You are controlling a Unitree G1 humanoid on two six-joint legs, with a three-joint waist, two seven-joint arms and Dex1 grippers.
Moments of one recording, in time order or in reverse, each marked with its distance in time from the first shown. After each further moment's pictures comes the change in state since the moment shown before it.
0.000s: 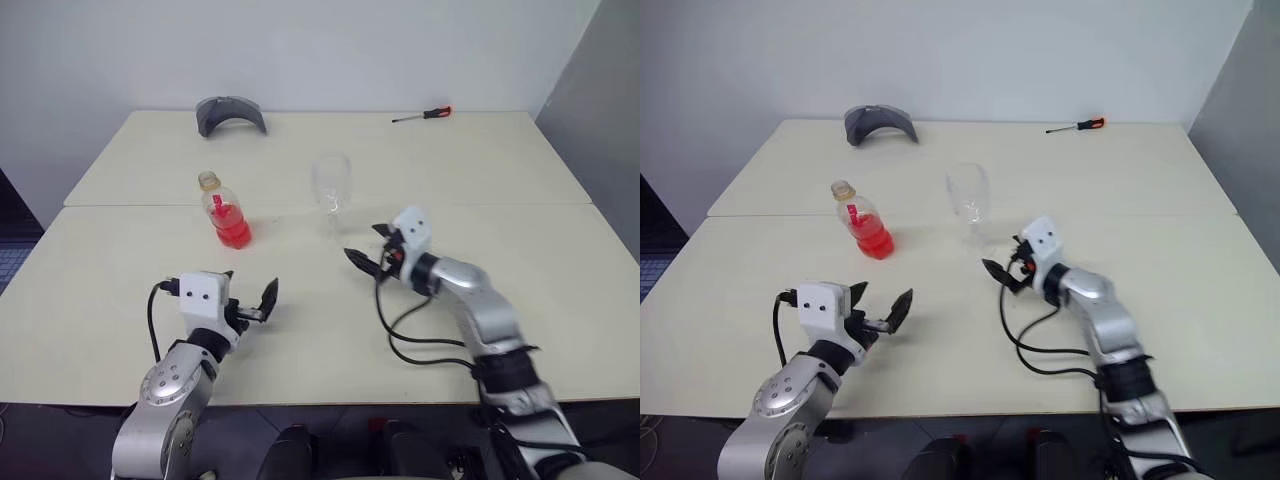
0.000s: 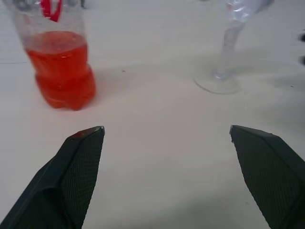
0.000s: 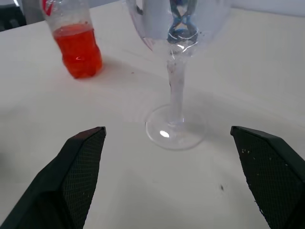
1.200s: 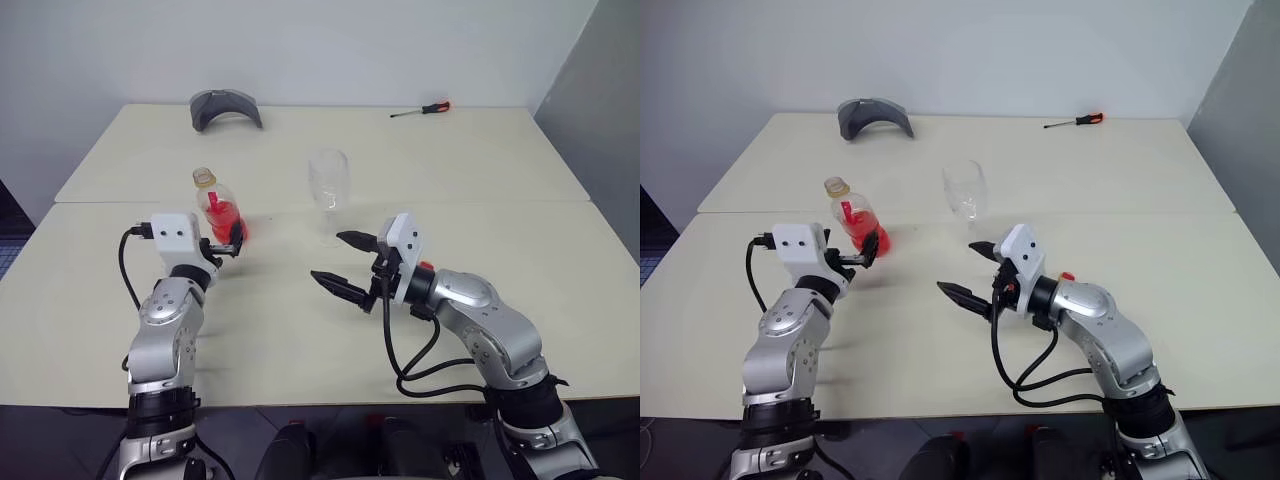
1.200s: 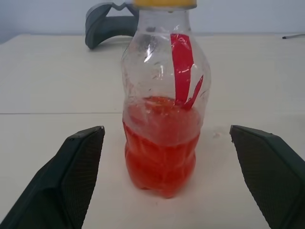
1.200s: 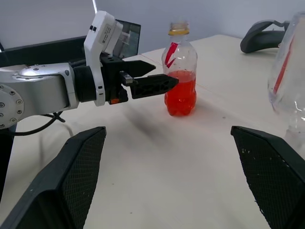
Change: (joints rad) left arm -0.416 0.029 0.123 0.478 0.064 -0.160 0.009; right arm 0.026 0.015 0.129 -0.264 0.171 0.062 -0.016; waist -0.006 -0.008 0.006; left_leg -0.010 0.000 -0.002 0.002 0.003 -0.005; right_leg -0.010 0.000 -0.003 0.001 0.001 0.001
